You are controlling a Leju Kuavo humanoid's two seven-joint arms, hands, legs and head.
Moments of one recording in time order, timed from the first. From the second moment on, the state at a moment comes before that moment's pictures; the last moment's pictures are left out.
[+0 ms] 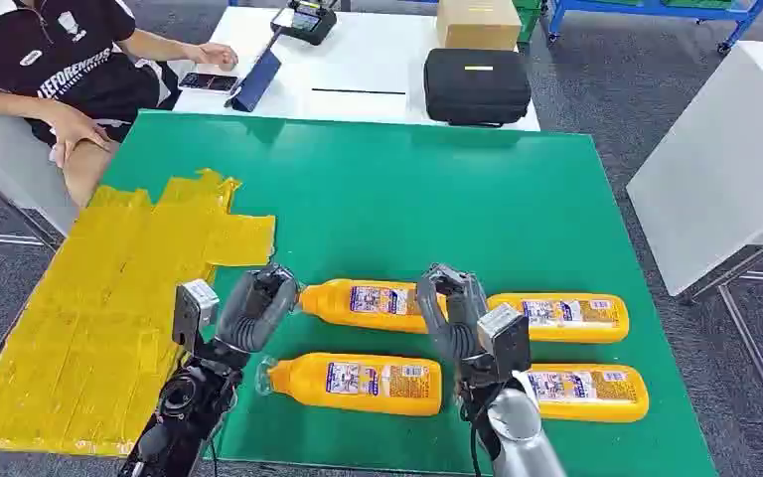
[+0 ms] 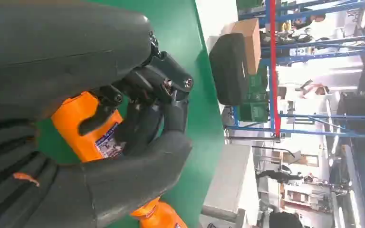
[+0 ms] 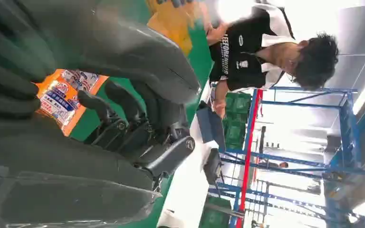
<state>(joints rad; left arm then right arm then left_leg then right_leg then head) -0.20 -0.18 -0.18 -1.06 -0.03 -0.37 -0.54 -0.07 0.12 0.13 -1.30 0.12 0.17 -0.54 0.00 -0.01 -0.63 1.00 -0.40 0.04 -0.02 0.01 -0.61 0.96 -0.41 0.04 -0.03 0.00</state>
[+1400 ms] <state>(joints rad) -0.18 -0.25 -0.16 -1.08 -0.22 0.07 -0.57 -0.09 0.13 0.23 -1.31 0.69 -0.33 -0.28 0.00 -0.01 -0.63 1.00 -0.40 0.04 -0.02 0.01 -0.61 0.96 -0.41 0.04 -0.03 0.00</state>
